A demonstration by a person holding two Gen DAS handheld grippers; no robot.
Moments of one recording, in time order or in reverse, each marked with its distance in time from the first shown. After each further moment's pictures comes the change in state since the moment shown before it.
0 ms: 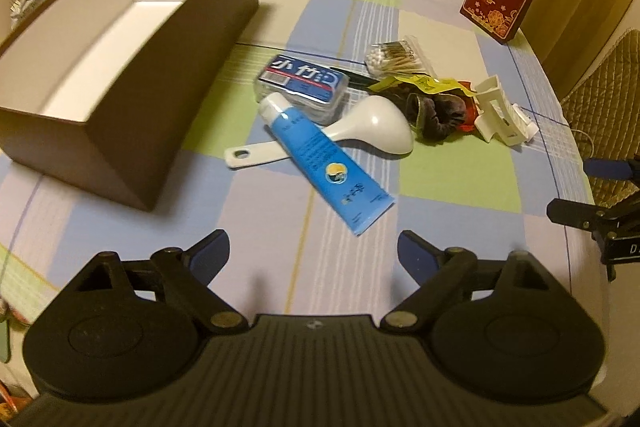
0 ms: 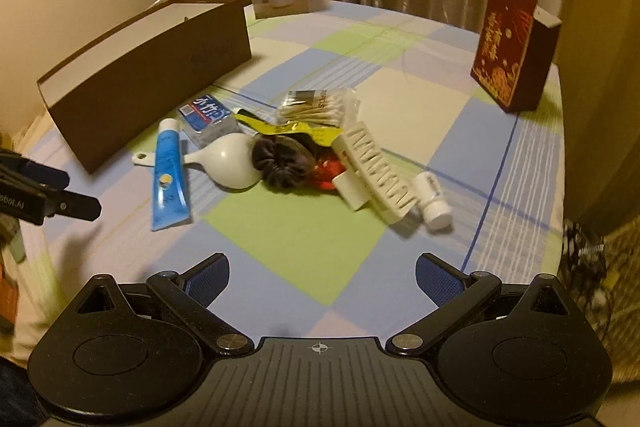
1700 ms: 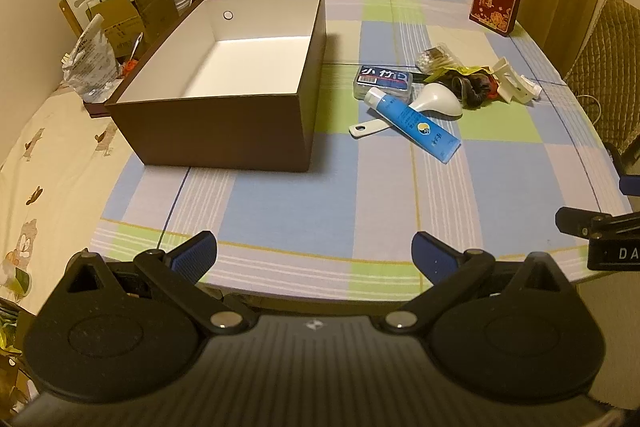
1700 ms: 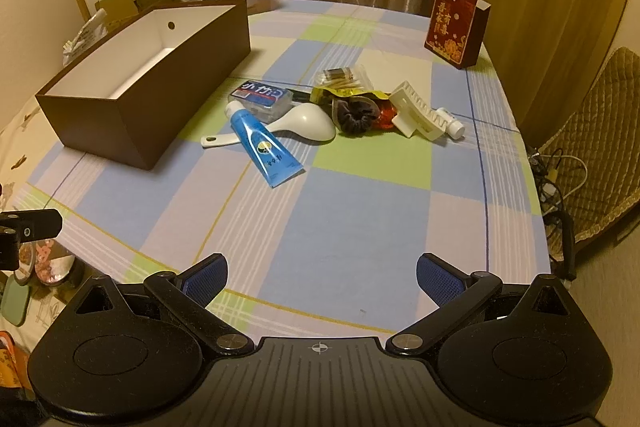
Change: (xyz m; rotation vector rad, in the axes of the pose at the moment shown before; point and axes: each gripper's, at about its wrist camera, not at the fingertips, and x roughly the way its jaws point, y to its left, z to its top) left arm -0.136 0.096 -0.079 0.147 -0.111 0.109; right arm -0.074 0.223 -0.024 0.277 0.029 -0.291
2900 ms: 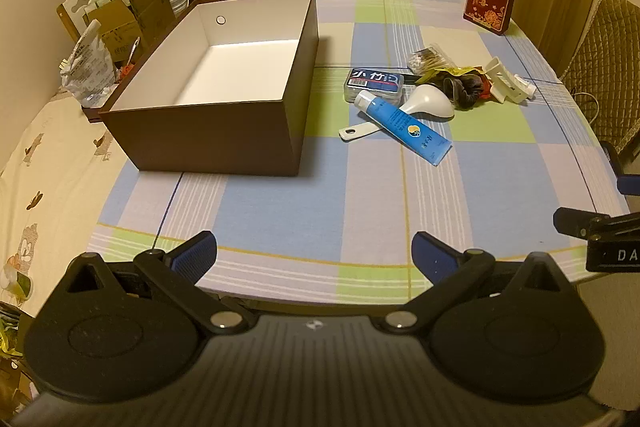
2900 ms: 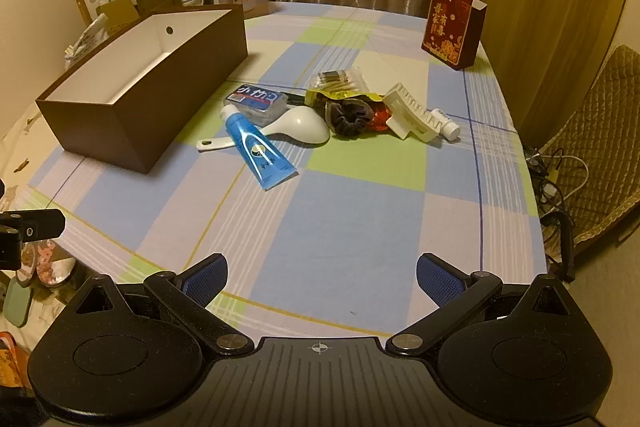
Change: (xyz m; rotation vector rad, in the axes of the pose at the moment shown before) left arm -0.003 -0.013 0.002 0.012 -0.006 0.001; right arm -0.005 -0.013 0.000 0.008 -0.012 0.011
